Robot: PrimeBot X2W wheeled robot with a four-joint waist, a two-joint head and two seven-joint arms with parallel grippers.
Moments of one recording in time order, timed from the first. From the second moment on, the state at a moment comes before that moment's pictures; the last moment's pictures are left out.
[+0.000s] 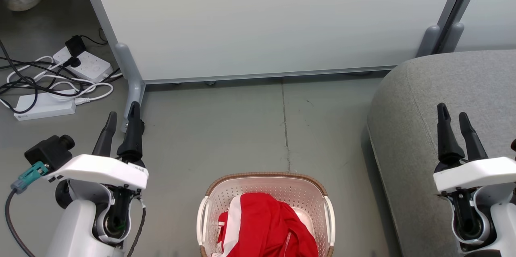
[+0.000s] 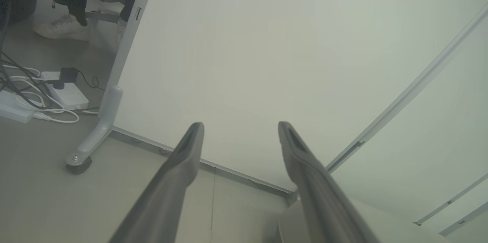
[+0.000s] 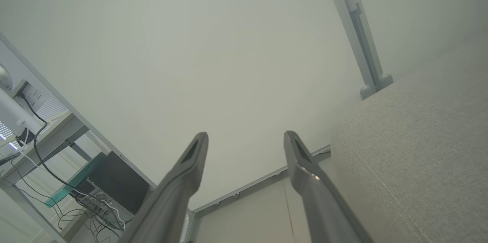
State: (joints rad) left arm -0.30 0.13 -0.08 0.35 -0.82 -0.03 -0.08; right arm -0.25 -0.10 -0.03 0.27 0.70 0.13 -0.09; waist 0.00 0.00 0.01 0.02
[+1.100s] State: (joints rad) left arm -0.21 0.18 -0.20 0.28 -0.48 0.02 -0.11; right arm -0.19 -0.09 0.01 0.27 0.36 0.13 -0.11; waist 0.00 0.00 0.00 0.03
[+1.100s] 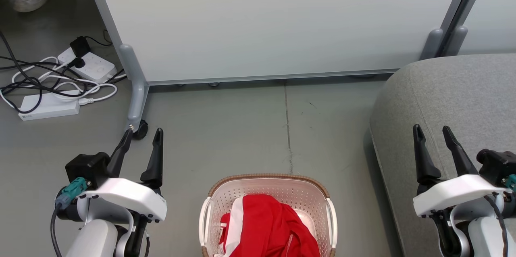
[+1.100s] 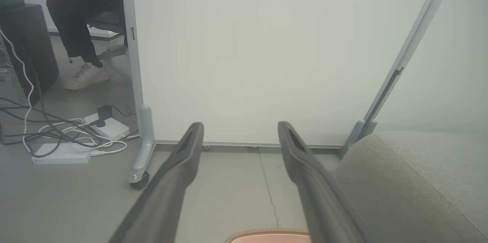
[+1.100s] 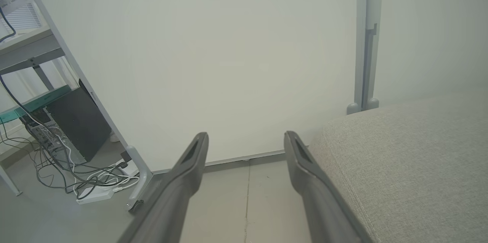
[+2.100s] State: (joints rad) left arm -0.15 0.18 -0.21 0.23 -0.36 0.09 -0.11; right arm -0.14 -0.08 0.01 0.24 0.20 0.13 -0.12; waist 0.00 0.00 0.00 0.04
